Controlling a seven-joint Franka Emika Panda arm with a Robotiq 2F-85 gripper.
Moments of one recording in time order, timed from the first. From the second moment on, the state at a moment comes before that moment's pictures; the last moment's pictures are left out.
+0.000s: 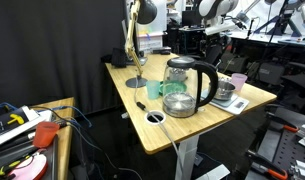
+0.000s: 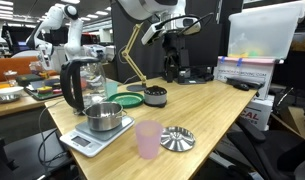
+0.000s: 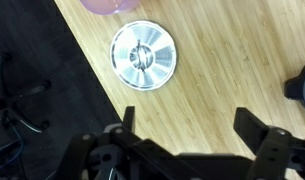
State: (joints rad) arm -0.14 0.49 -0.30 -1.77 -0.11 2.14 0.41
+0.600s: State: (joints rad) arm -0.19 0.51 -0.30 -1.77 -0.05 2.10 0.42
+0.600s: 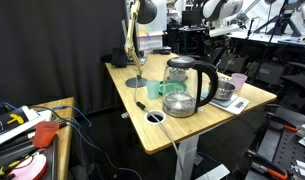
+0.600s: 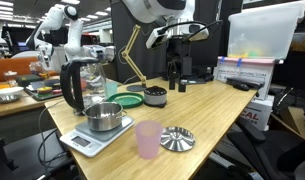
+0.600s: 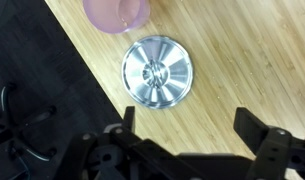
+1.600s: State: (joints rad) arm -0.27 0.61 -0.30 -1.74 0.01 2.04 0.36
